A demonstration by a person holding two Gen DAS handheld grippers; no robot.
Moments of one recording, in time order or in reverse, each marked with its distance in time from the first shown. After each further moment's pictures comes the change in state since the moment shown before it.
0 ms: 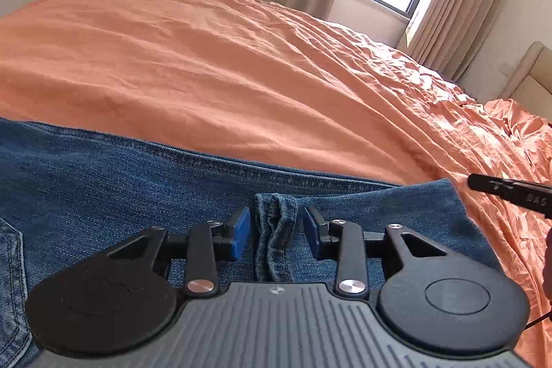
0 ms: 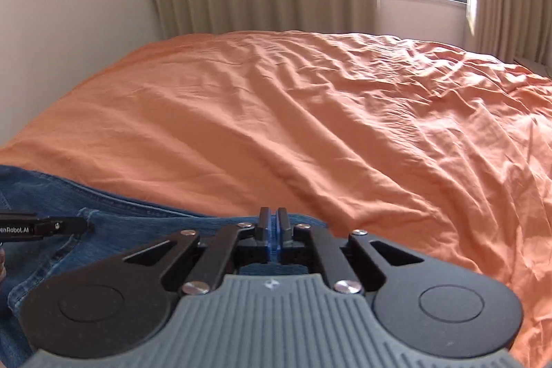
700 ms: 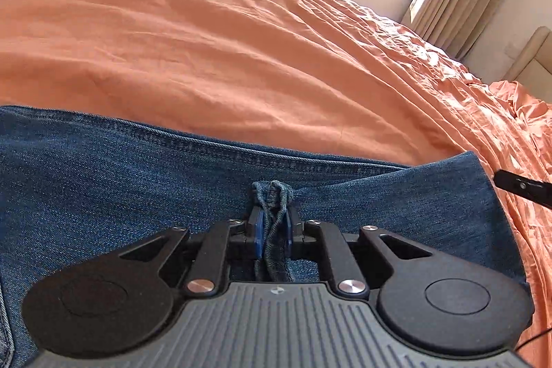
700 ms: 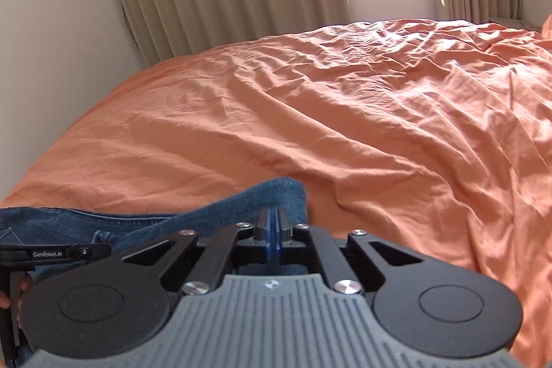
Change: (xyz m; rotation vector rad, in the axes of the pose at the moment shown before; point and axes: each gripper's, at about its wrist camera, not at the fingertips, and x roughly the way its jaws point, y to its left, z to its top) left arm 0.032 0.007 0.001 0.004 0.107 -0.003; right arm -0.009 -0.022 -0.014 0.196 -0.050 -0.006
